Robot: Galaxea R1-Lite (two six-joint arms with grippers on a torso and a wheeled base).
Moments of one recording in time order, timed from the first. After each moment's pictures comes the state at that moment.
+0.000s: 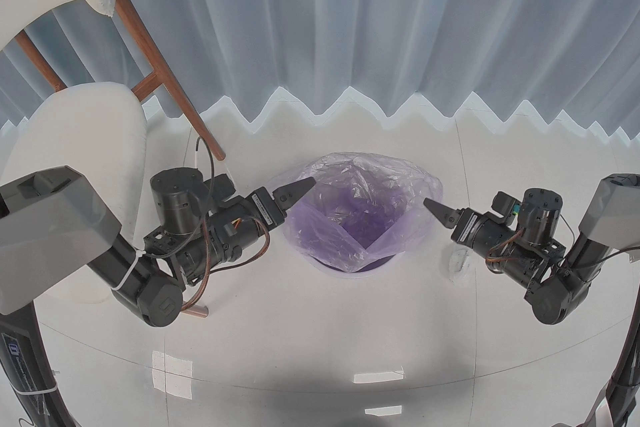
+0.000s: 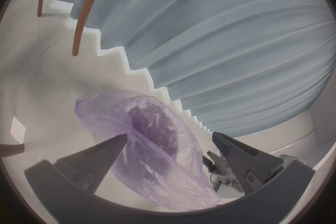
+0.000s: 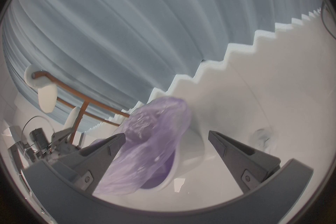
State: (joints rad) left arm -0.45 2.09 -0.81 -1.23 -0.24 -0.77; right arm 0.31 2.11 -0.61 -1.35 0.15 0.53
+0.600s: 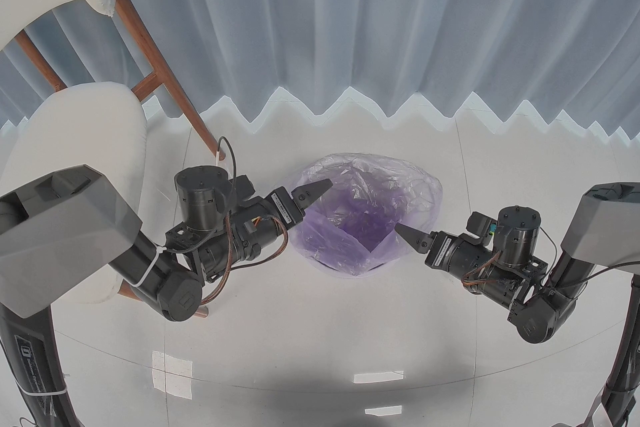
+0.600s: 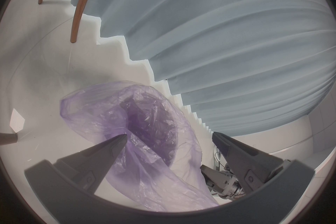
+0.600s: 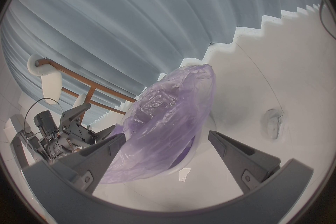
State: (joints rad) left arm -0.48 2.15 -0.92 -1.15 -0.23 -0.81; right arm 0.44 2.14 -0.58 -1.35 0.11 0.55
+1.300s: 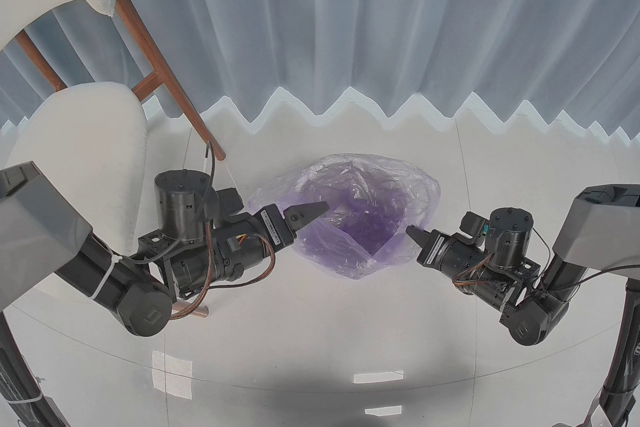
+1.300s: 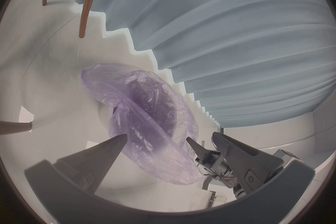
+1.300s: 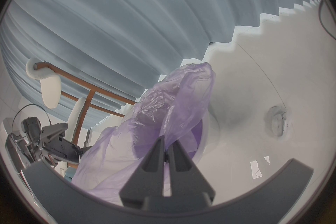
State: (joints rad) left arm -0.52 1.97 -0.76 -0.99 -0.23 -0.79; right arm 0.47 2.16 -0.61 -1.36 0.07 0.59
